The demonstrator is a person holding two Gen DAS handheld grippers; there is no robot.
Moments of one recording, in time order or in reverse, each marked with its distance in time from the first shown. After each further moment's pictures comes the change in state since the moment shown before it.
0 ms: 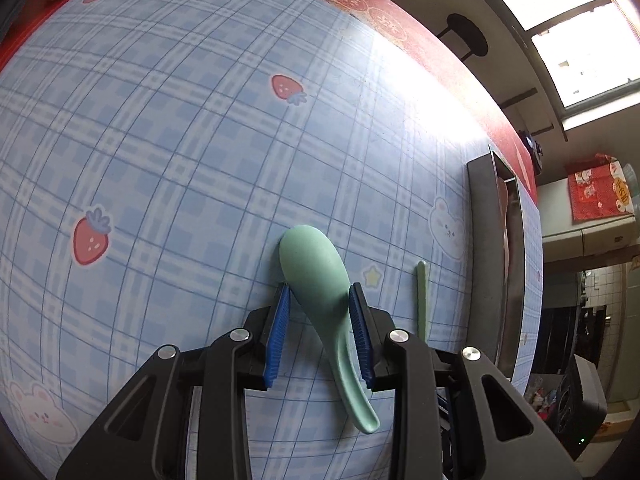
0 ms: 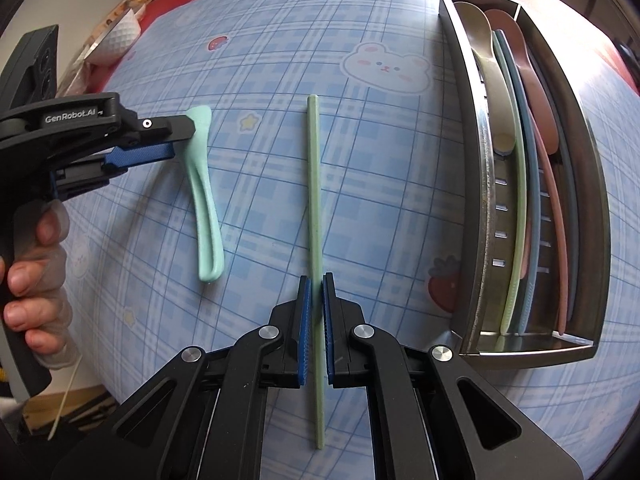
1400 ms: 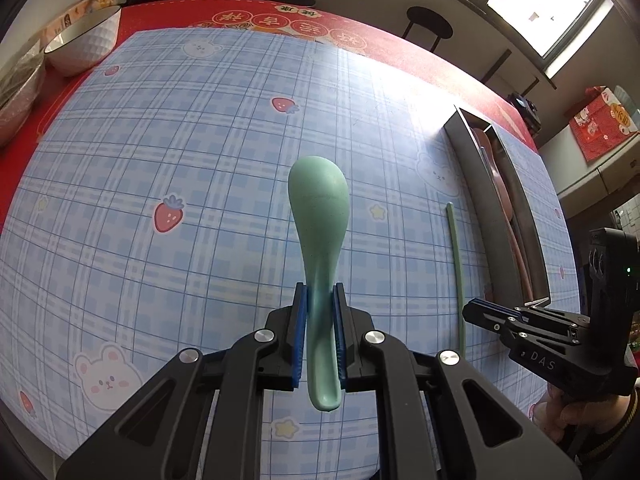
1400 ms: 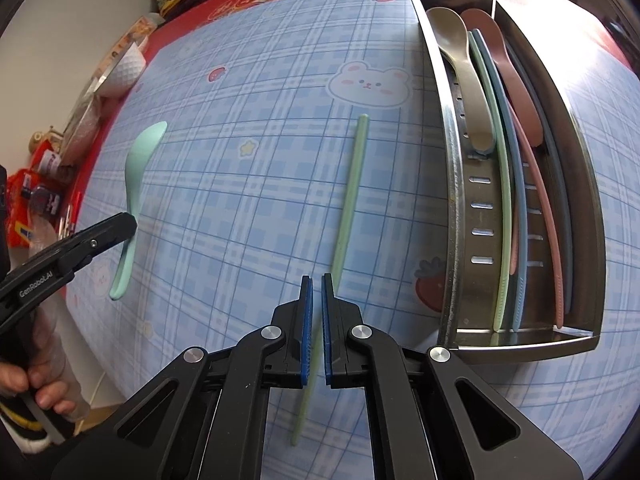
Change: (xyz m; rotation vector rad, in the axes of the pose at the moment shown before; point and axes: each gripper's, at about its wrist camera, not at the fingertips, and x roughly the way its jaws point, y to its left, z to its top) left arm -0.066 0.002 -0.068 0.218 -0.124 0.128; right arm -0.016 -0.016 0.000 0.057 -0.058 0.075
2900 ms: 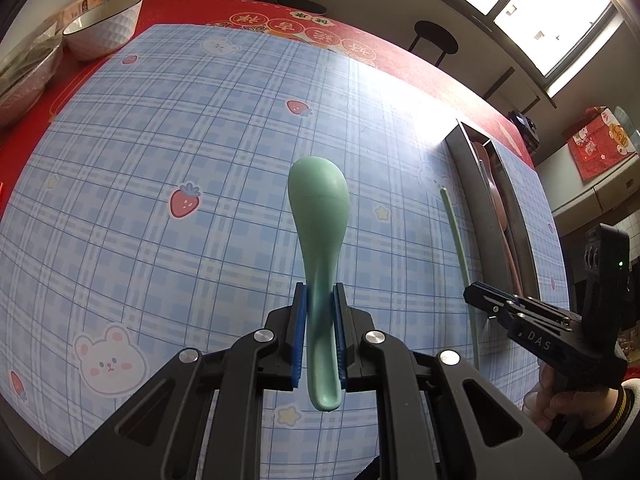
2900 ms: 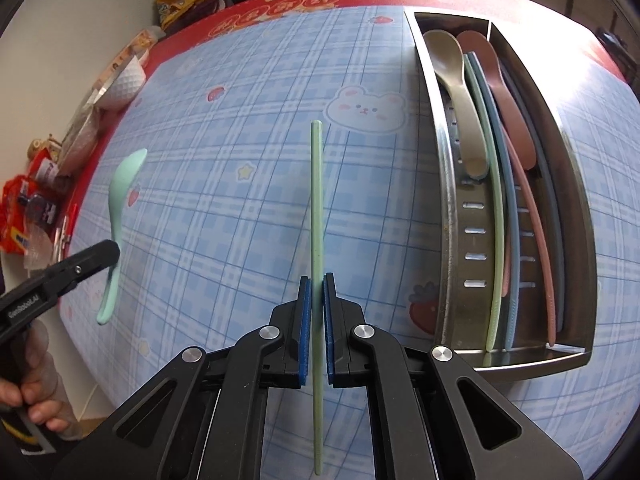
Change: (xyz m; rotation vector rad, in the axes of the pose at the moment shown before) left arm -0.008 0.002 -0.010 -0.056 -0.030 -0.020; right arm -0.006 0.000 0.014 0.000 -0.114 0.000
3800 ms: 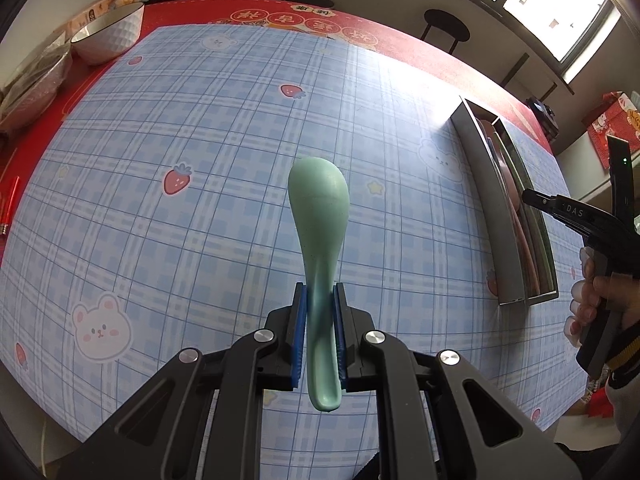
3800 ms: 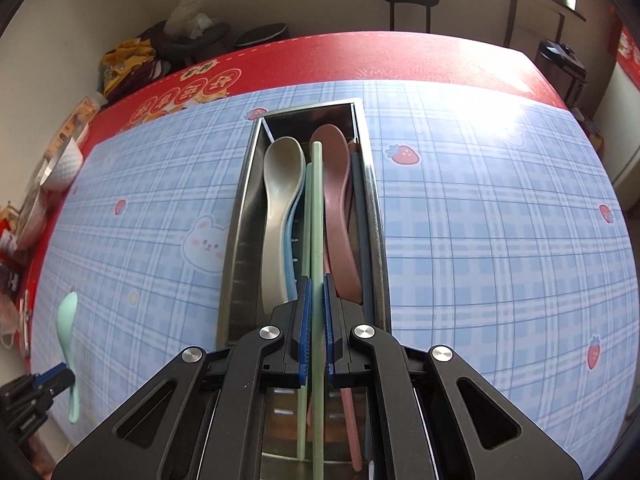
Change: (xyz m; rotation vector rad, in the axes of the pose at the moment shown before) left arm 0.007 -0.034 -0.020 0.011 0.011 0.111; right arm -0.017 -0.101 0.071 0.082 -0.130 -0.162
